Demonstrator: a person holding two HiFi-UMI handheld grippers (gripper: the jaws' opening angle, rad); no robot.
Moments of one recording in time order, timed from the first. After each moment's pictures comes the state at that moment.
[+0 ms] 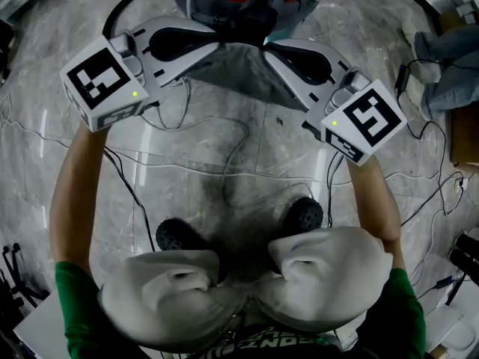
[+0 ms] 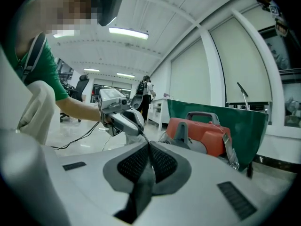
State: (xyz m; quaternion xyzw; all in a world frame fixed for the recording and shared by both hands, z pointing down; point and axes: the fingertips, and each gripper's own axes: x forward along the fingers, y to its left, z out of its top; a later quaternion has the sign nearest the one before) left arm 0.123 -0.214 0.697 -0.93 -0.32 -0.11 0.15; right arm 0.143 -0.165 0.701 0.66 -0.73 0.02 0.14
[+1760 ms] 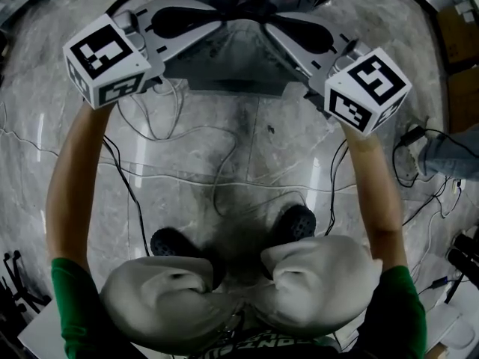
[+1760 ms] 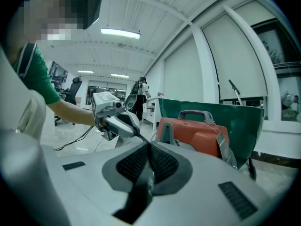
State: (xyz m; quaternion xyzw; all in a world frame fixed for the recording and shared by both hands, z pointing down) left arm 0.194 -0.231 0.696 -0.94 -0.31 -0.10 0.14; right arm 0.222 -0.185 0.694 0.68 -0.72 0.04 0.12
